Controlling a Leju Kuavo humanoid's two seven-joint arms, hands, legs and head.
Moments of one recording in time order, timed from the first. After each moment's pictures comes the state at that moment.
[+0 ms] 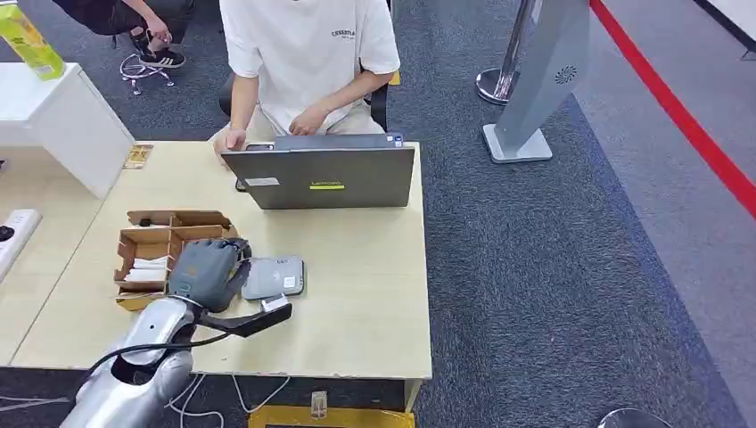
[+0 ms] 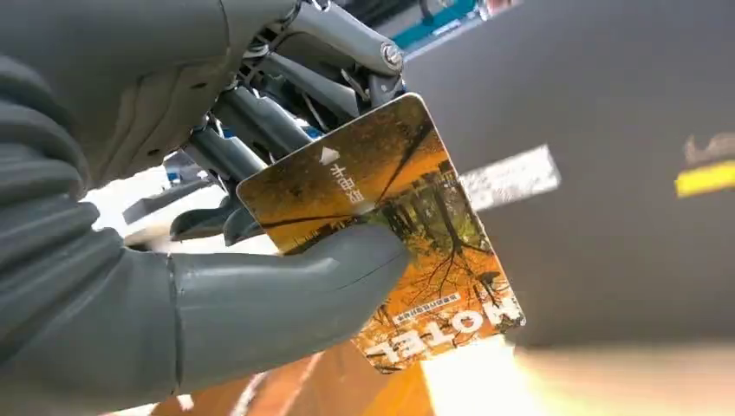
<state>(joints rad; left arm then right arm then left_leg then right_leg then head) -0.25 0.28 -0.40 -1.34 -1.20 0.25 0.02 -0.10 0.24 -1.03 -0.18 1.44 -0.28 0.14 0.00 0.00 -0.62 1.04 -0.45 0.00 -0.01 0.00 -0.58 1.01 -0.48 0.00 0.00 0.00</state>
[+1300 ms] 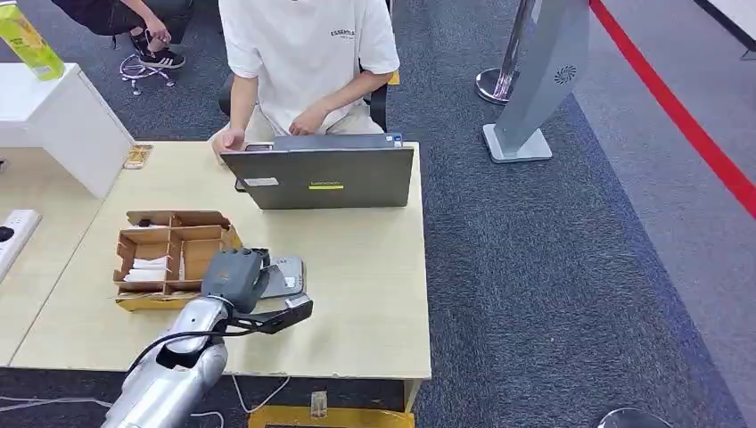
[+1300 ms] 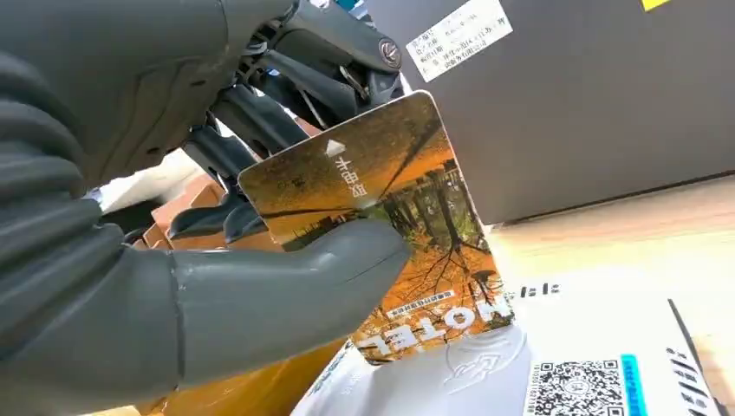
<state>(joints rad) -0.33 0.15 -0.40 -1.05 -1.27 0.23 0.07 -0.10 0.24 -1.00 -0.18 1.48 -0.26 0.14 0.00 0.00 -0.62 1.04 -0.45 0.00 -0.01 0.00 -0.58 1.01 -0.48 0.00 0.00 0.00</state>
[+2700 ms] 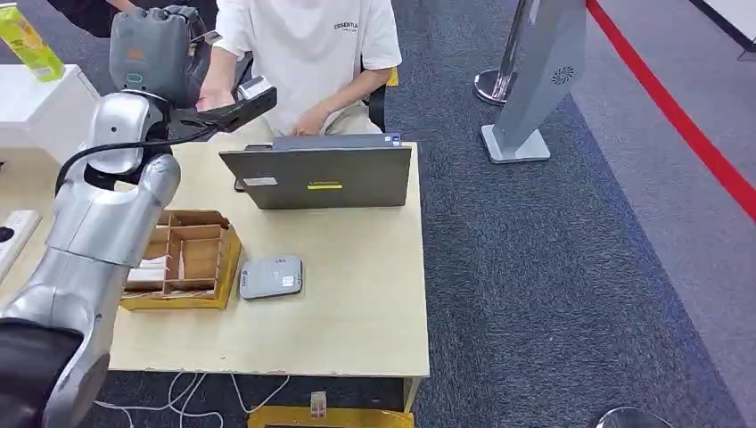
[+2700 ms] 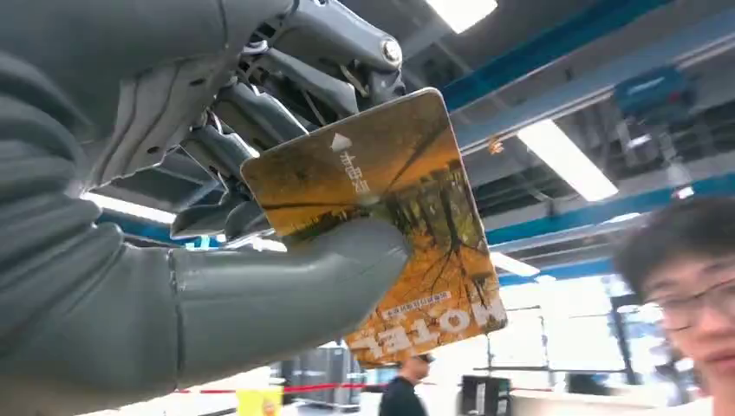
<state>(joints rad) -1.02 0.15 -0.38 -0.92 -1.32 0.34 0.10 -0.12 0.24 -0.93 -0.18 1.57 -0.22 0.14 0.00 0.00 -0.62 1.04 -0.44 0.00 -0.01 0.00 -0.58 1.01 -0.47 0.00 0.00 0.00</state>
